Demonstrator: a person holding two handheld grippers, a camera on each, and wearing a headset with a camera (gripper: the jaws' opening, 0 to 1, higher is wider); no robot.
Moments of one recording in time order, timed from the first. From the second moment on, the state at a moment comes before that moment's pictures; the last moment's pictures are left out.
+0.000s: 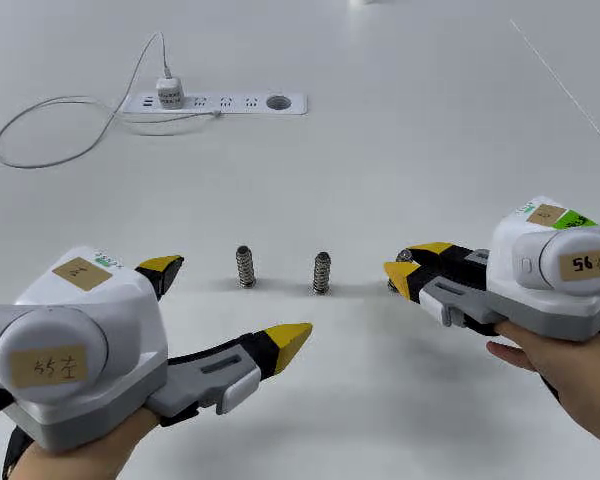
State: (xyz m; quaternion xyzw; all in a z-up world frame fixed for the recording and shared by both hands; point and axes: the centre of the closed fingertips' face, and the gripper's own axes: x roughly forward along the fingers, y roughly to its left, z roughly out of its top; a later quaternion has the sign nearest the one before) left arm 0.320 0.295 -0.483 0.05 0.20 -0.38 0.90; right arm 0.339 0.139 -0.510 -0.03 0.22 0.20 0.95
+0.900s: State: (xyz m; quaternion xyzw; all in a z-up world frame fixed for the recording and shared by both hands) left arm 0.324 0.304 -0.479 0.06 0.21 -0.39 0.89; right arm 0.306 0.151 -0.488 -0.01 0.27 0.23 0.94
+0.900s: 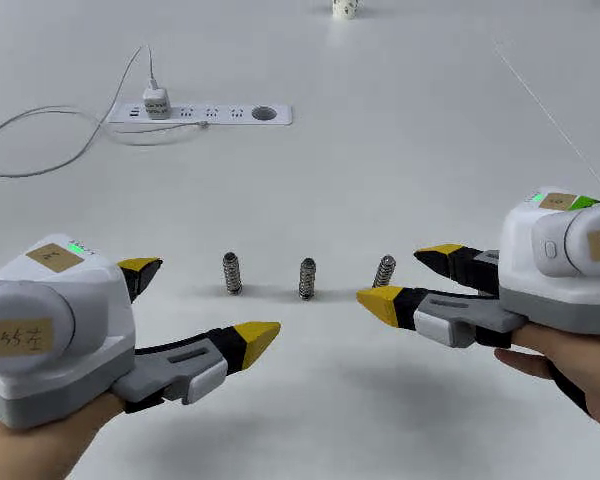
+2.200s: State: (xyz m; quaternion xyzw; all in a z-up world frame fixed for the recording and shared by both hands) left arm 0.312 0.310 -0.481 0.06 0.24 -0.40 0.88; right arm 0.278 0.153 -0.489 0.00 0.30 0.24 0.92
